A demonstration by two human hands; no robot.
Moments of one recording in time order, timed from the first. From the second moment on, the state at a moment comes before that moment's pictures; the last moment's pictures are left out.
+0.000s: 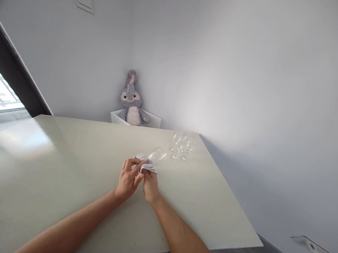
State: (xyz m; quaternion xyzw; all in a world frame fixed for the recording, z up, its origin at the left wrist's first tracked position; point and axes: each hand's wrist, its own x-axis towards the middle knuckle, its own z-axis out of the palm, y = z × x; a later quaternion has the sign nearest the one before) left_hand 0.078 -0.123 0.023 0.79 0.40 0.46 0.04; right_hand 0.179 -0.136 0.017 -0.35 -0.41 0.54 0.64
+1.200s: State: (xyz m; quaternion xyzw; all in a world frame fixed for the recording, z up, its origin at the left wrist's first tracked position) left_hand 0.079 -0.127 0.049 0.39 0.33 0.63 0.58; right_hand 0.185 -0.132 0.022 -0.60 -0.70 0.12 0.37
